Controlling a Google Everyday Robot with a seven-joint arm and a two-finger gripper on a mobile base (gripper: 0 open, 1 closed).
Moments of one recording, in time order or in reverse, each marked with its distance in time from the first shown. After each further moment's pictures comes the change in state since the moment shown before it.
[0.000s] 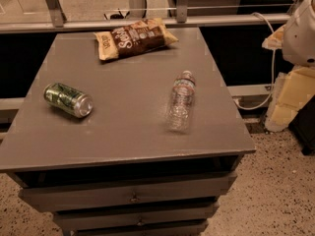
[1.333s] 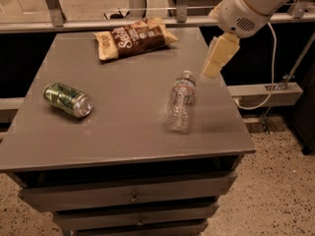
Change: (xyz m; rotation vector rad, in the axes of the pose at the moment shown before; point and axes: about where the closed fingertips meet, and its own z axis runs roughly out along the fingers) arm -0.109 -0.112 0.057 0.082 -0.259 -0.039
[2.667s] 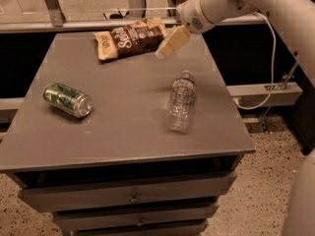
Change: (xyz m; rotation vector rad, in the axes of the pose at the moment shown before) arm -0.073 -0.095 0.109 0.058 -0.350 0.129
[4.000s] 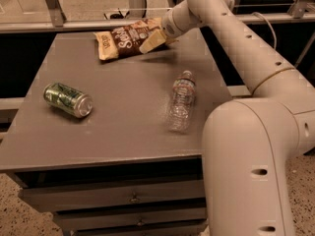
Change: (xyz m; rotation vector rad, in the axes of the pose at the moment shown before) arm 0.021 -0.091 0.128 0.122 0.012 0.191
